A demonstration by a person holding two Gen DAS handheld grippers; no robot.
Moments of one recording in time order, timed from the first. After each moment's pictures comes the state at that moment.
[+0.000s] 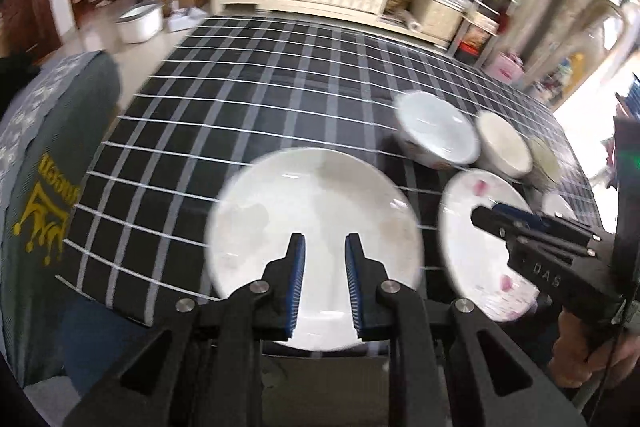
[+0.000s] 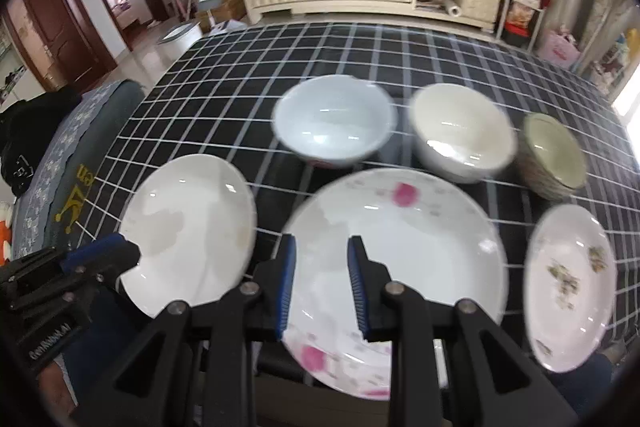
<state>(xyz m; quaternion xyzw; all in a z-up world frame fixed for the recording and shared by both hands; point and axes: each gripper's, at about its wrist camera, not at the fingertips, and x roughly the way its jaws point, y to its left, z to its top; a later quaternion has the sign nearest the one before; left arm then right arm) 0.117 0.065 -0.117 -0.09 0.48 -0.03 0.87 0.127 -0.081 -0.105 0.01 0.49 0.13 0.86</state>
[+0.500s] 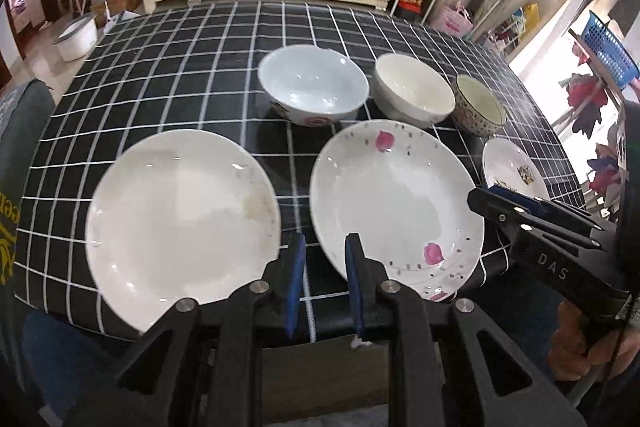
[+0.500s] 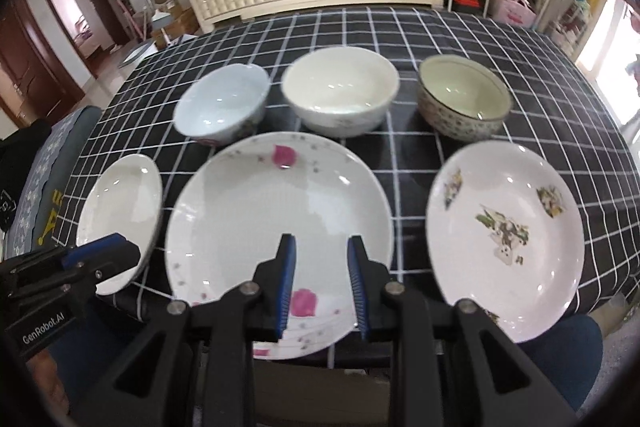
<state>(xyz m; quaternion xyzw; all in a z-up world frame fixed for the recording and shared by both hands) 0.135 -0.040 -0.133 -0.05 0.52 -0.11 0.85 0.114 -0.169 -0.130 0.05 0.51 0.07 0.86</state>
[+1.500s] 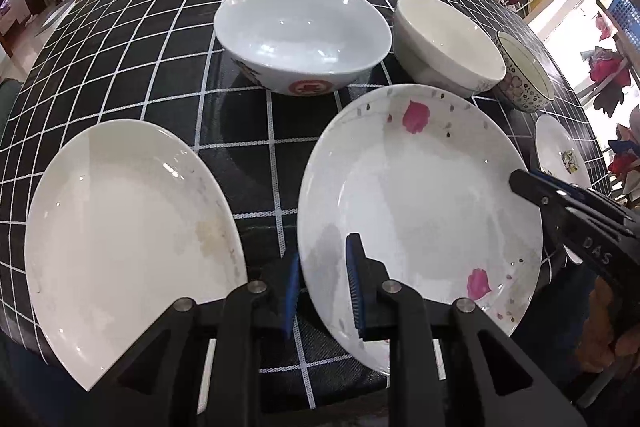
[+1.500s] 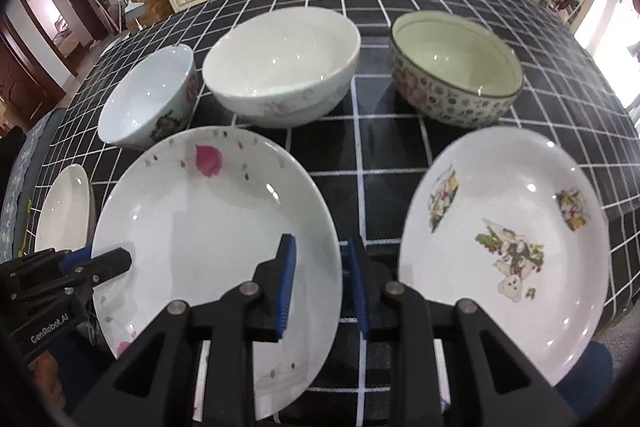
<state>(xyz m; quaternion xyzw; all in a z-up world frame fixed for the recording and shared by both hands) 0.192 -0.063 -0.201 -0.03 0.57 -0.11 0.81 0.154 -0.194 -0.176 0.06 0.54 0.06 0.84</state>
